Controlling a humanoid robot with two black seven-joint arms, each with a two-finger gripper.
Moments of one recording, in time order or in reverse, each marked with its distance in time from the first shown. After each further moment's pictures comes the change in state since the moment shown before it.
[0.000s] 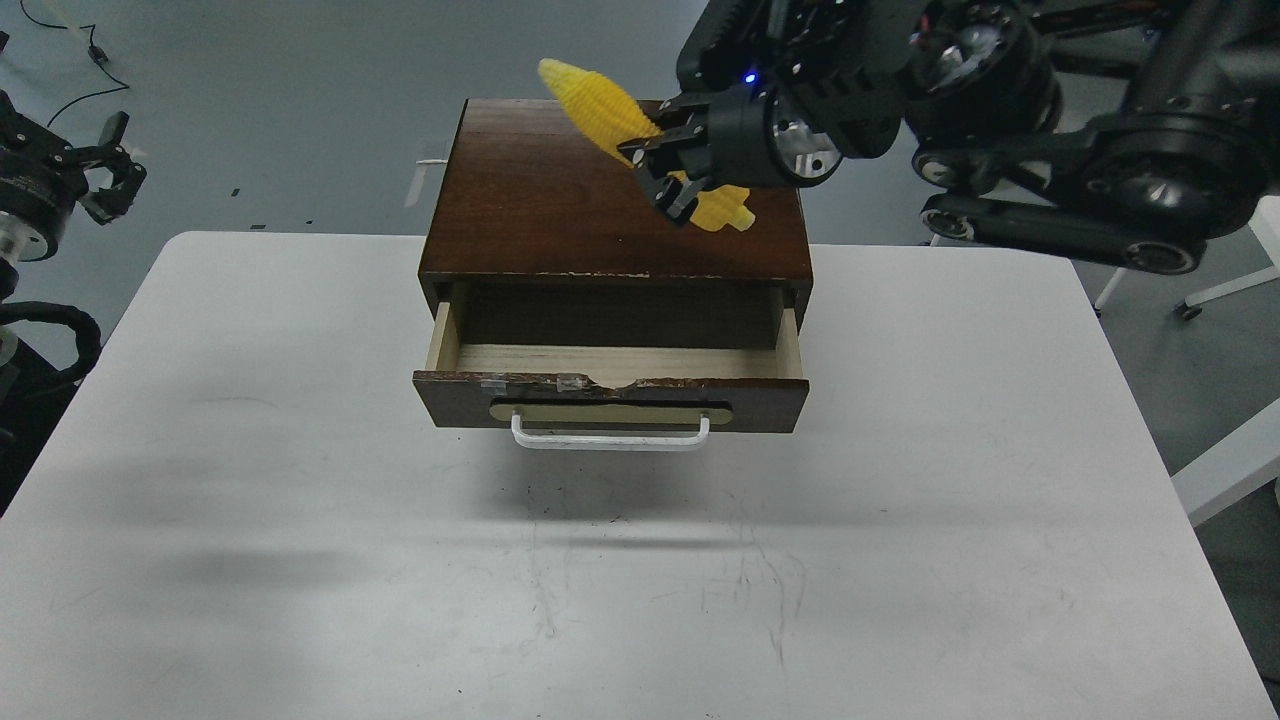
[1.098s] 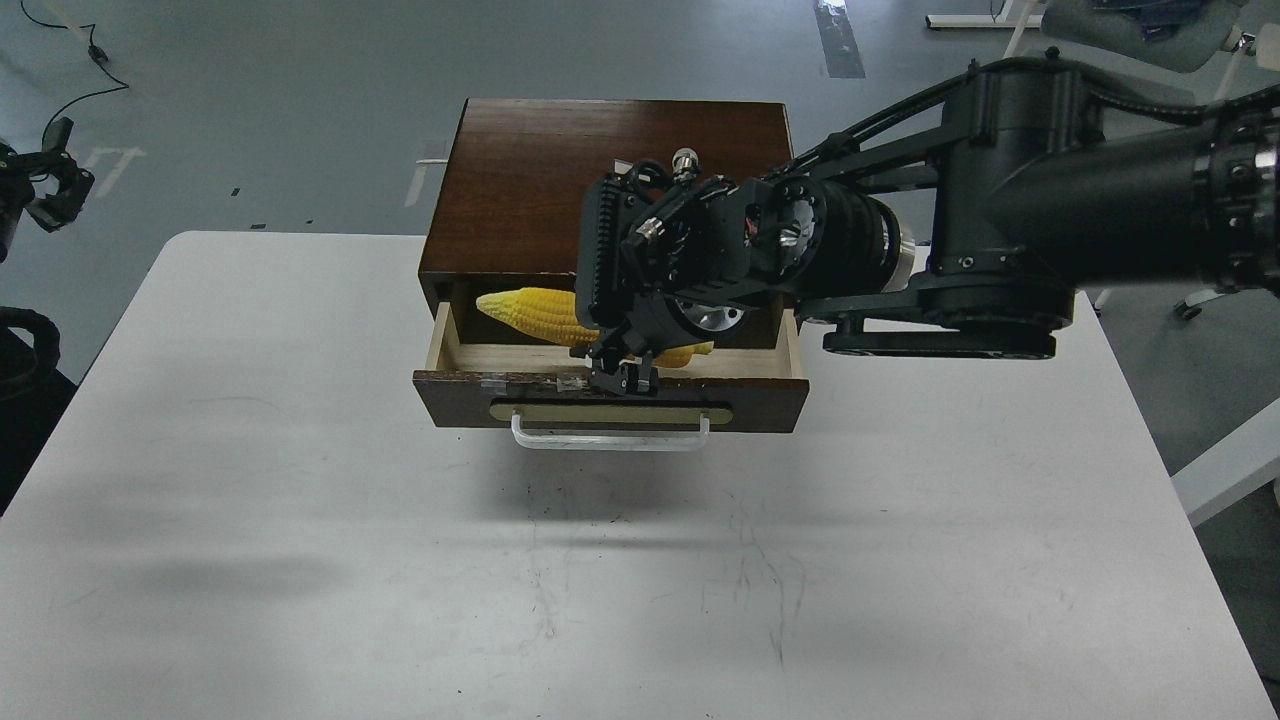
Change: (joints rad) left arm 0.000 0.034 -0.003 0.047 -0.002 0.000 0.001; right arm -0.039 0.077 -0.099 0.032 -0.061 -0.001 0.042
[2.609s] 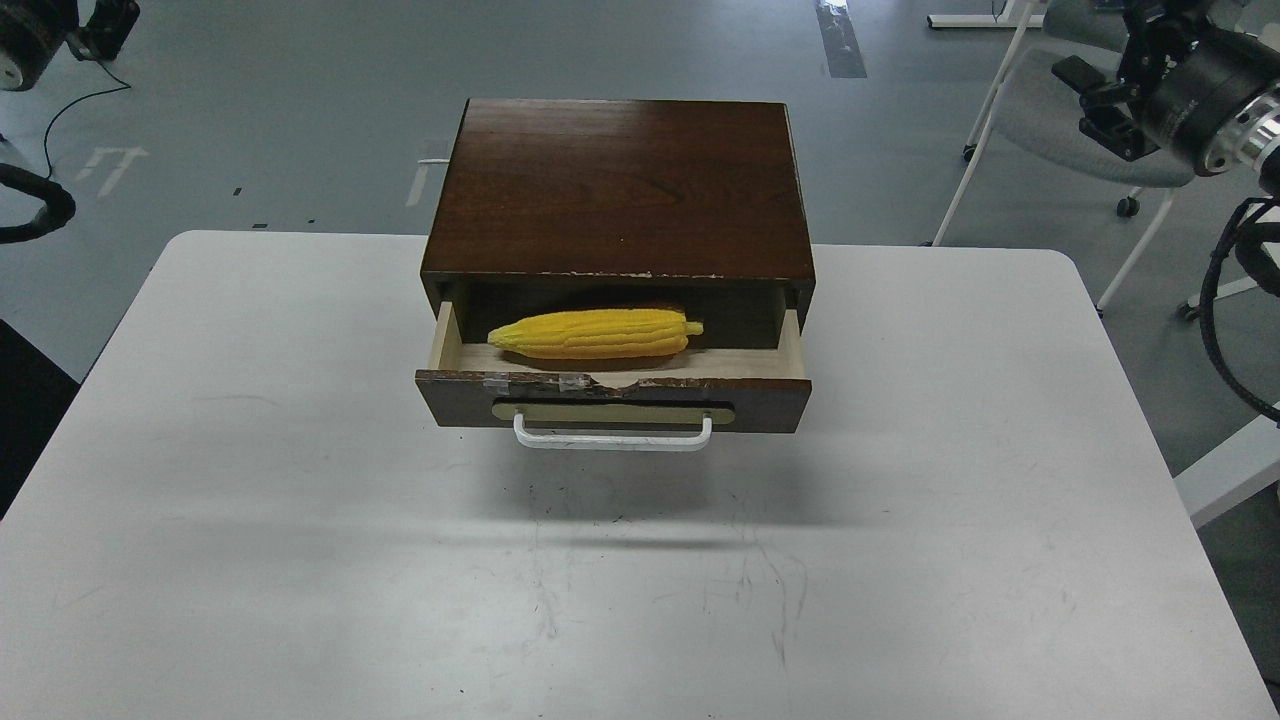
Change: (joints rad) left arm -0.415 -0.054 0.161 -0.101 0.535 0.000 -0.033; right arm -0.893 -0.712 1.056 -0.344 1.512 0.017 0.116
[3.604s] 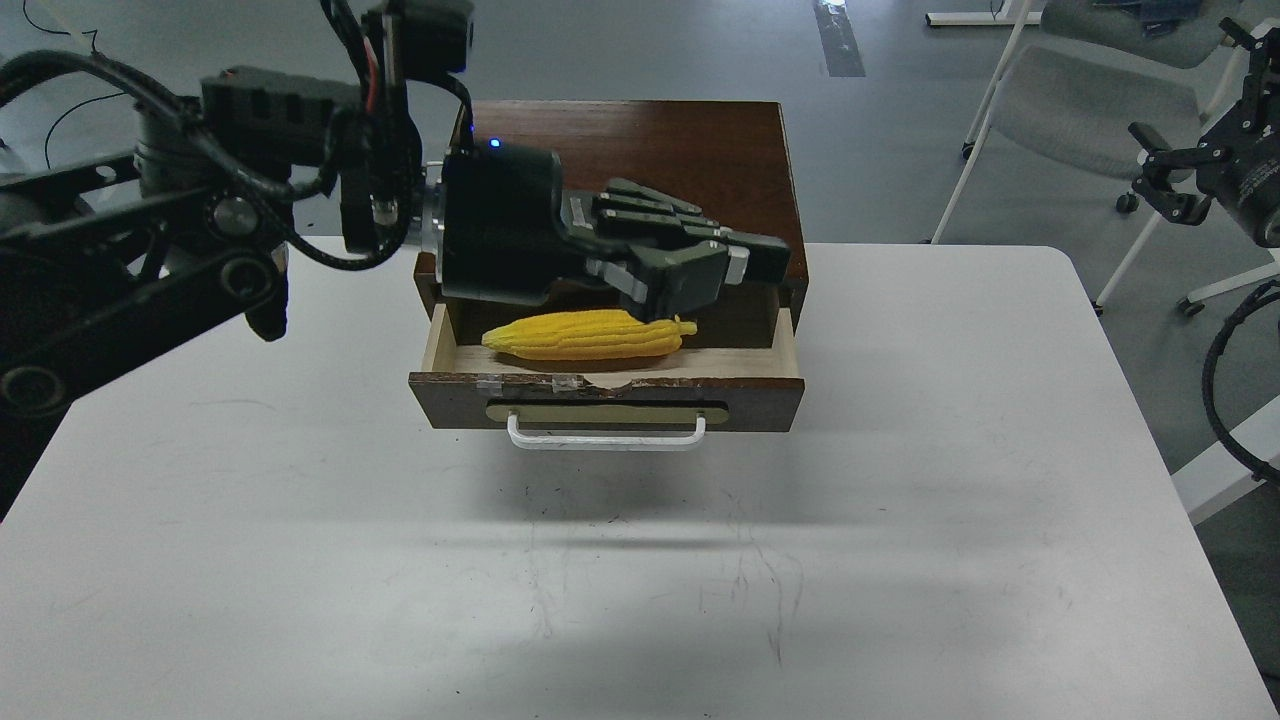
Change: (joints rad) left arm 0.166 0.019 0.039 -1.263 1.438 0.000 -0.066; right arm -0.125 0.034 0.005 -0.122 0.299 0.113 0.017
